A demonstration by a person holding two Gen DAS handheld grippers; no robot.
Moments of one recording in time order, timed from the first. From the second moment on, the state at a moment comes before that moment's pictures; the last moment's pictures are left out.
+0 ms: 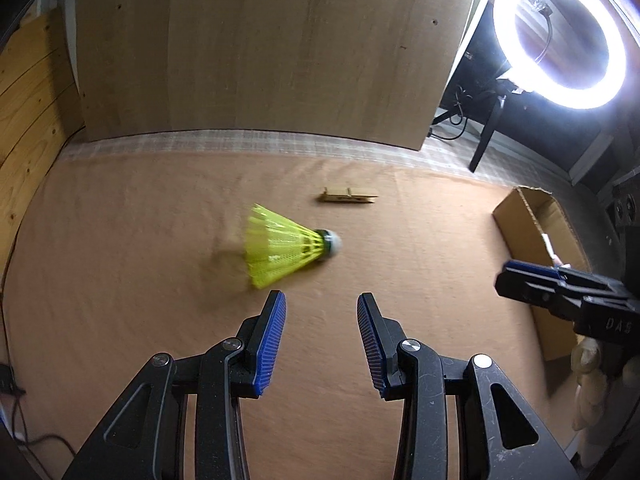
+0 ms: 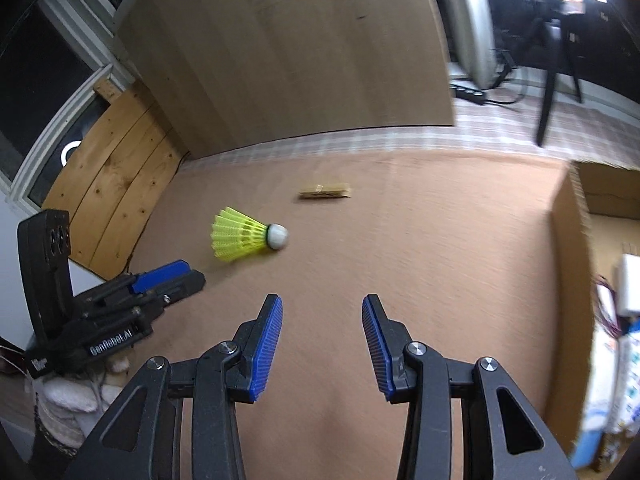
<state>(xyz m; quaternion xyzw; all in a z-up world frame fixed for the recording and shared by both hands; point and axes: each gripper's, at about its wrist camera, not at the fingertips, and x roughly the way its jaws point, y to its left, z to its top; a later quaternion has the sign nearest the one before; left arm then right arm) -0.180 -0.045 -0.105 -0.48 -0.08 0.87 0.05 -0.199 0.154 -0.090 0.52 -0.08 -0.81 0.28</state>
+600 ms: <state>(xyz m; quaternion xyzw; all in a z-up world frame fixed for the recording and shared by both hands) -0.222 -0.063 -0.140 -0.48 -0.07 0.87 0.09 -0.255 0.081 -0.137 0.55 -0.13 -0.77 0.30</state>
